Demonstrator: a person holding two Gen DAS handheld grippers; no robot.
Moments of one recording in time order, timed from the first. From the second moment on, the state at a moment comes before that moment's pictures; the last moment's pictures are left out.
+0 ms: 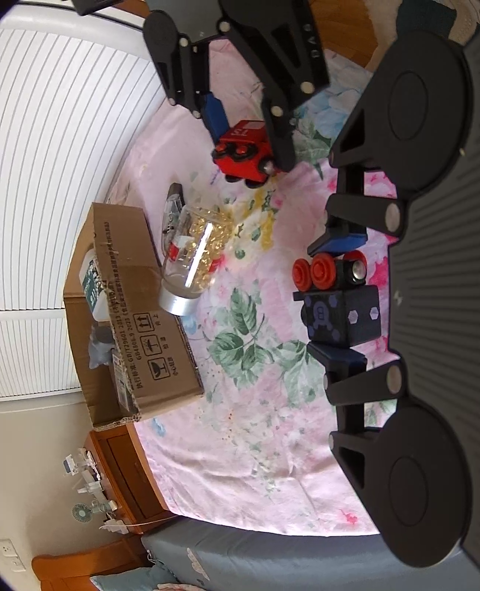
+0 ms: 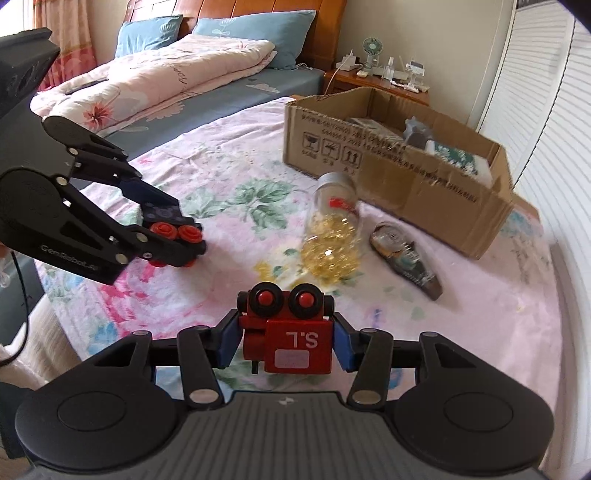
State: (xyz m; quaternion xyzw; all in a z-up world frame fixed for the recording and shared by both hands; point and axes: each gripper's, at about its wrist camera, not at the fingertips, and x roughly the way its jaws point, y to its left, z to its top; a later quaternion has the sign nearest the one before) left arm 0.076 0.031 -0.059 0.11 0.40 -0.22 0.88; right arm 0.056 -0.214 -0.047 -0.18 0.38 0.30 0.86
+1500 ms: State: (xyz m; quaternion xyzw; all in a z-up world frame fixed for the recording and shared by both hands) left arm 0.276 0.008 0.031 0.14 0.34 -0.20 0.91; right arm 0.213 -0.218 0.020 -0.11 0.33 0.23 0.91
